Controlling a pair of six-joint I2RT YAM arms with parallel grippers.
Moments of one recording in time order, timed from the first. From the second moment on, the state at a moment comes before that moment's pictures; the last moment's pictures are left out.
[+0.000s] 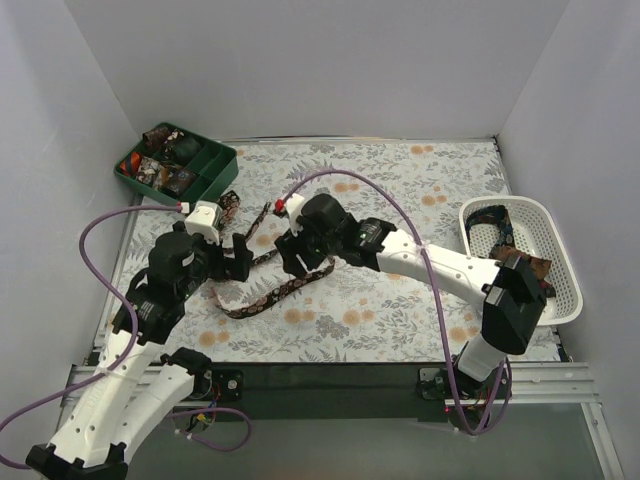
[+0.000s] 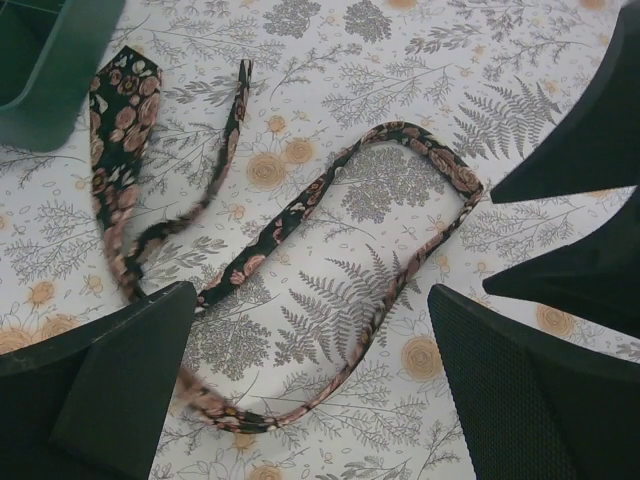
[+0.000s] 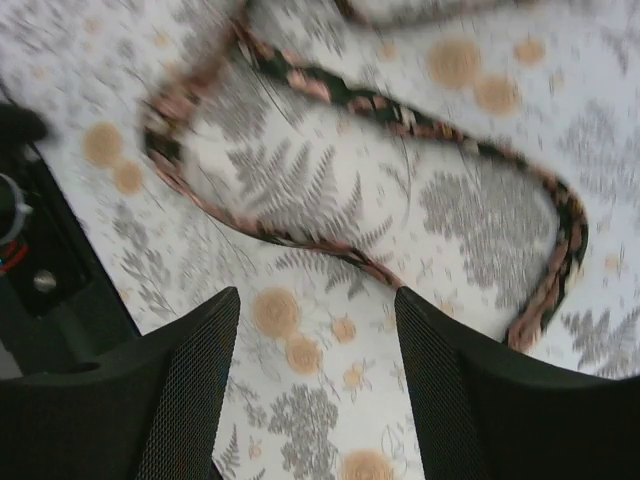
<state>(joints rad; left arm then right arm) -0.40 0.66 0.82 -0.57 -0.02 -0.13 1.00 1.64 1.40 -0.38 -0.16 0.11</state>
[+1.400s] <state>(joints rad) -0.15 1.71 1.09 -0.53 -0.46 0.02 0.81 1.86 1.26 -0.47 -0.04 0.15</state>
